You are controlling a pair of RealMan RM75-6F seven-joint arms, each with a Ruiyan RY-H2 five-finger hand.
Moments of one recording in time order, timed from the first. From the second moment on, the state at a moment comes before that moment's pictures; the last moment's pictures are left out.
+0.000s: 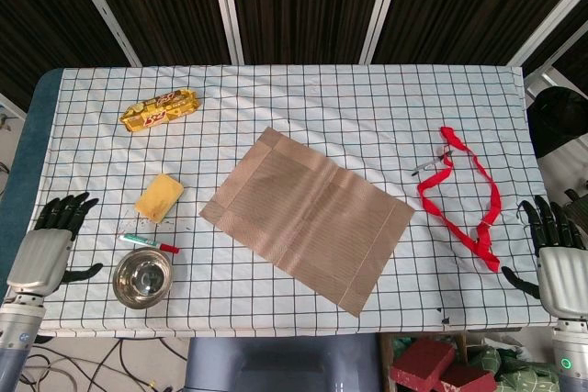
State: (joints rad) left arm -0.20 -1.07 -0.07 -1.89 1.39 1.32 0.27; right arm 0.11 -1.12 0.05 -1.67 -1.44 1.63 -0.17
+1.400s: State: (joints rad) left arm -0.75 -1.63 -0.17 -1.44 0.82 1.08 0.98; right arm 0.09 -1.10 0.11 -1.65 -1.41 1.52 0.08
